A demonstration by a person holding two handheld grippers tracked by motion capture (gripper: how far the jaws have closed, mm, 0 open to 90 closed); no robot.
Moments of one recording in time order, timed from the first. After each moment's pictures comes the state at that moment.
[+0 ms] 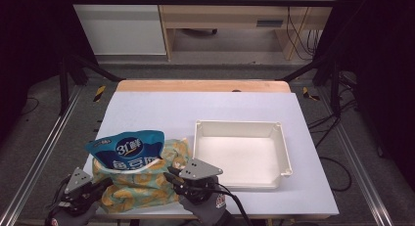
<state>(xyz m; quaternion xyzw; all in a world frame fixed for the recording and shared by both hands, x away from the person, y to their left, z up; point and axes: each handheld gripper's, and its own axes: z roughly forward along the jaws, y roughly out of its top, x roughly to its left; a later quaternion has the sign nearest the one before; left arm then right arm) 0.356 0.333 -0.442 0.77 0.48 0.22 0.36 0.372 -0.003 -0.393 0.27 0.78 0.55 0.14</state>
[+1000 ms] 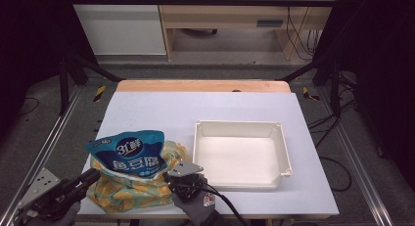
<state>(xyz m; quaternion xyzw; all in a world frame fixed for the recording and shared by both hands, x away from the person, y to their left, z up) 0.323 0.344 -0.377 0.70 0.44 0.27 0.50 0.390 0.030 -0.444 0.32 0.81 0.47 0.12</state>
